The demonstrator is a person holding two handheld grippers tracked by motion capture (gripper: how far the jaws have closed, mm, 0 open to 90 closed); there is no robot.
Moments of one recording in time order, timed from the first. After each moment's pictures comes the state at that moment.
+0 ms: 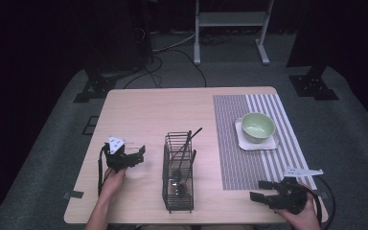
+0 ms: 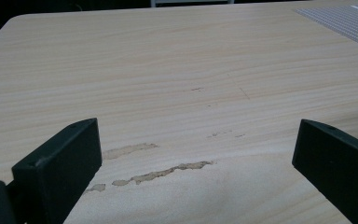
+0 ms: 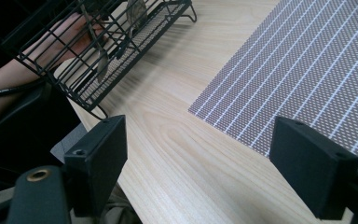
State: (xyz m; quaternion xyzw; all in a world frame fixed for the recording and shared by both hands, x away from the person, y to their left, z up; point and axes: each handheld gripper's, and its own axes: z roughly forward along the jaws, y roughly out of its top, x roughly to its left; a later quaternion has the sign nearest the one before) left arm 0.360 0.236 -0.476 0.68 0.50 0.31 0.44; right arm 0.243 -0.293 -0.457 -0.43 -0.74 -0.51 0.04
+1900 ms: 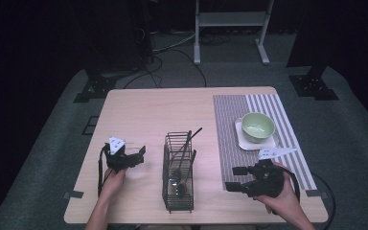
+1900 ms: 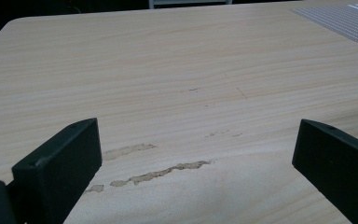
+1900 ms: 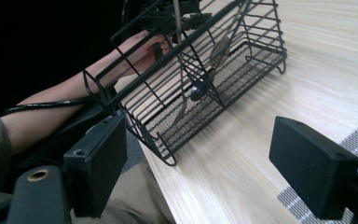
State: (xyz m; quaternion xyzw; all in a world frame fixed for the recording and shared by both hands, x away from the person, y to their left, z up) left arm 0.358 0.235 -0.476 0.68 0.50 0.31 0.44; right arm 0.267 -0.221 -0.389 -0.34 -0.78 -0.52 0.09
